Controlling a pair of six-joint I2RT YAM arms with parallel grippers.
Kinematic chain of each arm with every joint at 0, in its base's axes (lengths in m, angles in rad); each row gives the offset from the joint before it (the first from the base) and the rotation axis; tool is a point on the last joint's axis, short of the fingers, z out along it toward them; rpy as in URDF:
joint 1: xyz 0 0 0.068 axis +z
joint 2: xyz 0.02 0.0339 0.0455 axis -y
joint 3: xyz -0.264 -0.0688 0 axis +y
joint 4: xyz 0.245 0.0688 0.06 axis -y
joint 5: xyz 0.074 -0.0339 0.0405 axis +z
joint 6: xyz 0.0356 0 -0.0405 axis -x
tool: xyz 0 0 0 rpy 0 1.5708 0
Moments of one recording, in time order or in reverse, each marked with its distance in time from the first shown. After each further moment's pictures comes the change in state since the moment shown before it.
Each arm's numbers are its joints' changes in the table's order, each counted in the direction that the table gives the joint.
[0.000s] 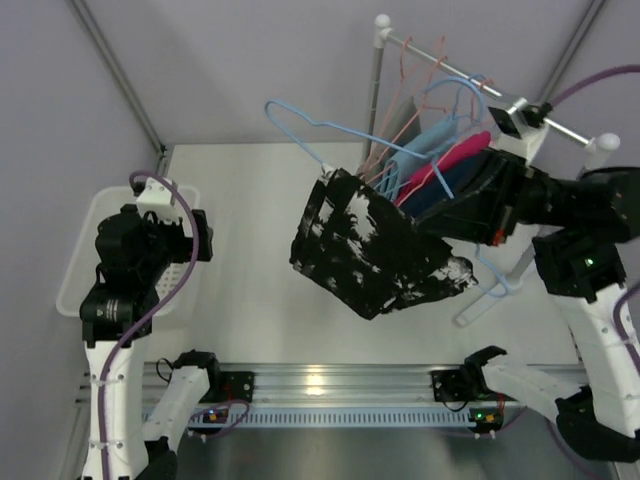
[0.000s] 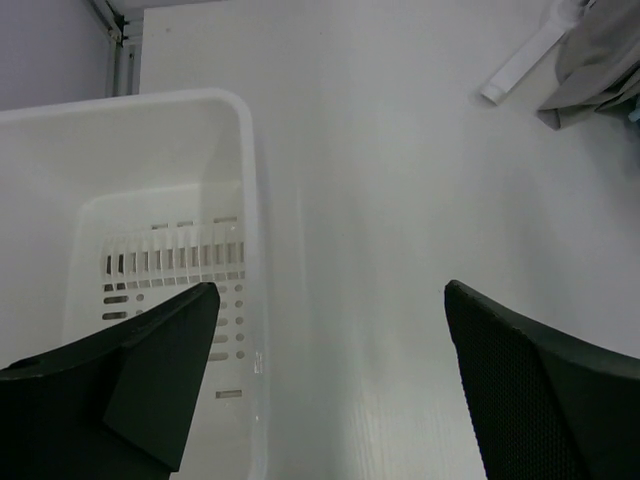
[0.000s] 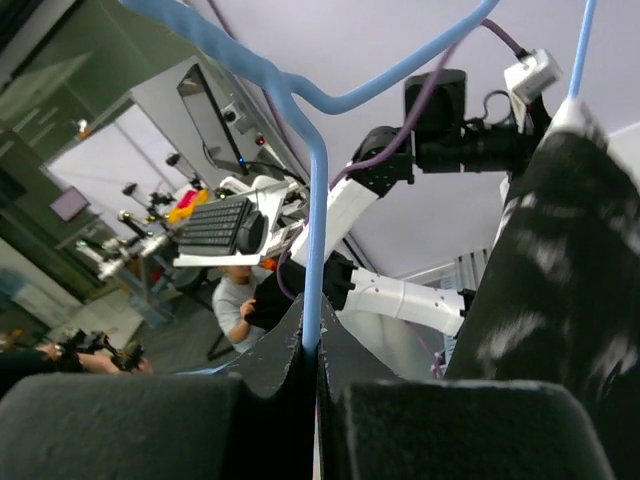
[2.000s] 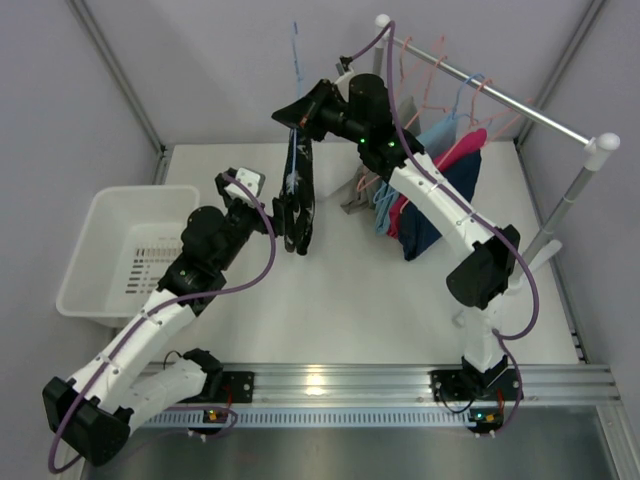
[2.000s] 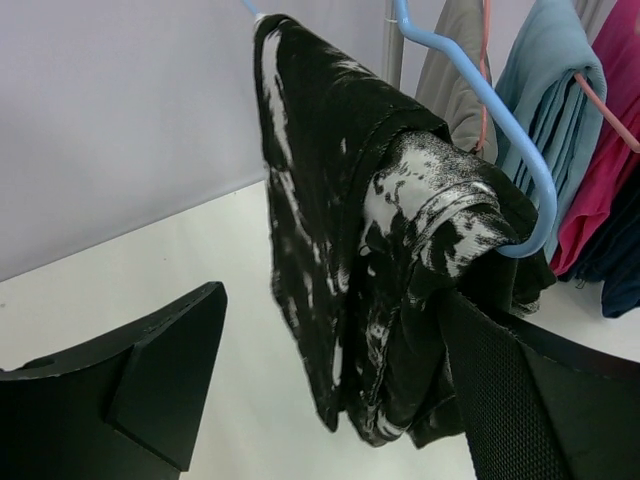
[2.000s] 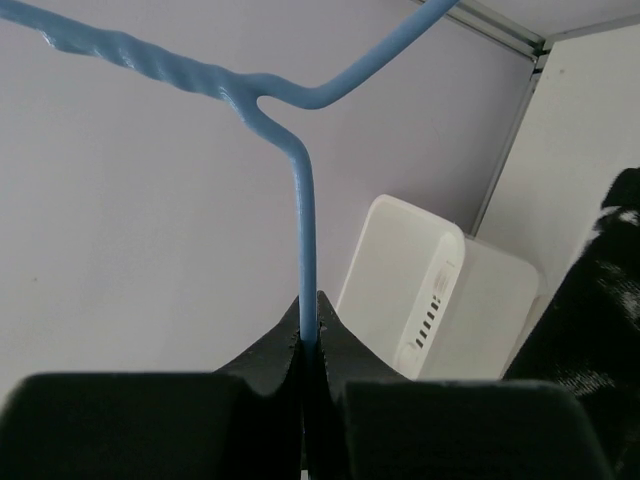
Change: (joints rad) left arm -0.538 -0.203 0.332 0.933 0.169 -0.039; right arm 0.261 -1.038 -0.647 -0.296 -0.841 0.070
